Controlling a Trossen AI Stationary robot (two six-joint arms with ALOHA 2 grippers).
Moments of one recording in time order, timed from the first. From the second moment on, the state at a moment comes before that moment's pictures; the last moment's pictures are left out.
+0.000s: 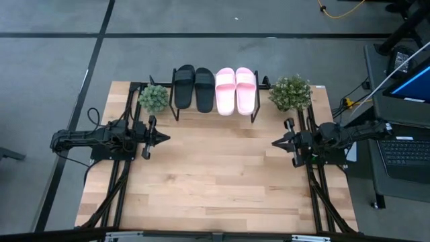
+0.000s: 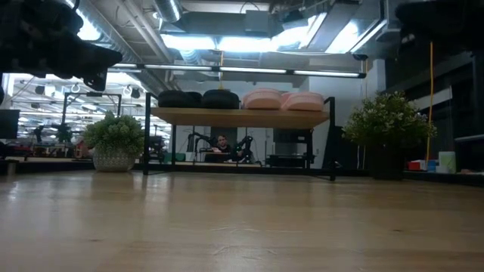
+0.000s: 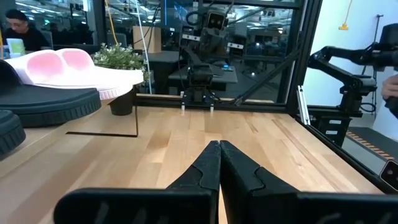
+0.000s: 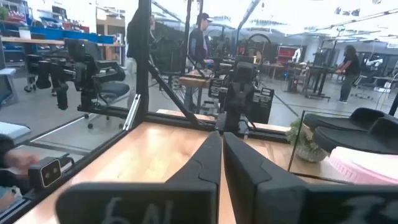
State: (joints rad) left arm 0.07 0.00 0.01 0.02 0.07 -0.07; right arm 0.21 0.24 0.16 0.19 0.06 -0.11
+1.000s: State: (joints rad) left arm 0.07 0.00 0.01 0.02 0.07 -0.07; right arm 0.21 0.19 0.01 0.28 0.02 0.00
